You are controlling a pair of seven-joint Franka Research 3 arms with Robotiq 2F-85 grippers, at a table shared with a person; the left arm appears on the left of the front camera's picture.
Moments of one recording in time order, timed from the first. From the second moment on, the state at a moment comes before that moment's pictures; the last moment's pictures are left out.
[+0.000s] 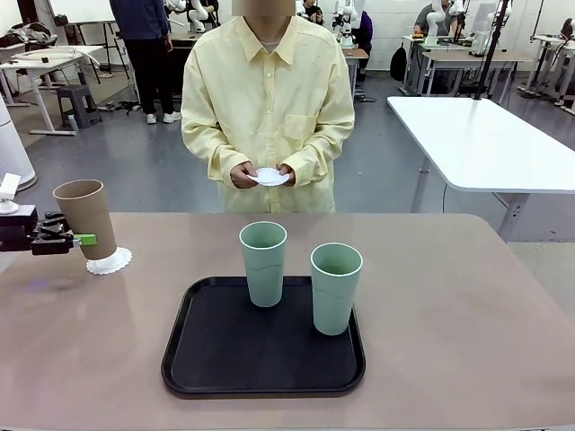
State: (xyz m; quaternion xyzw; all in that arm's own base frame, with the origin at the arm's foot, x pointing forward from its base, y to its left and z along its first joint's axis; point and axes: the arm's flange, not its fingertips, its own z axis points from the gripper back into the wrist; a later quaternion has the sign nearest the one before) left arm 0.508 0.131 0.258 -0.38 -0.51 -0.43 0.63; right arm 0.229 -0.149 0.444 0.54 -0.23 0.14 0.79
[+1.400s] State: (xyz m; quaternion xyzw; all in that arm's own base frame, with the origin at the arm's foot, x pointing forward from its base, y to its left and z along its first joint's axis) left arm 0.520 0.127 0.217 -0.41 -0.51 -0.42 0.62; right arm 0.229 -0.149 0.444 0.54 -0.23 0.14 0.79
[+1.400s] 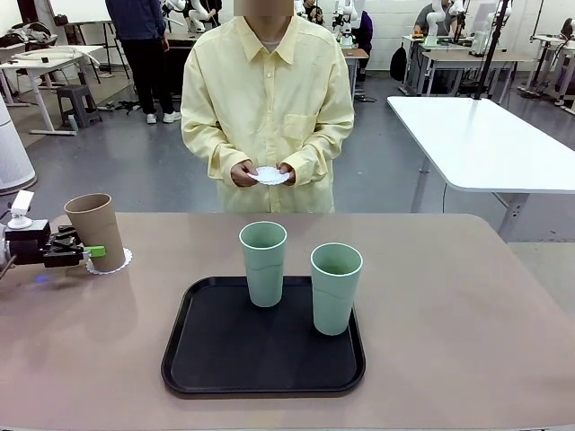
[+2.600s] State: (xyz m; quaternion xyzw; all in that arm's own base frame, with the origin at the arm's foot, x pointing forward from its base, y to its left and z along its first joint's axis) left arm 0.520 0.143 0.221 -0.33 -0.47 -0.49 0.65; right arm 0.229 -0.149 0.444 0.54 -0.23 0.14 0.79
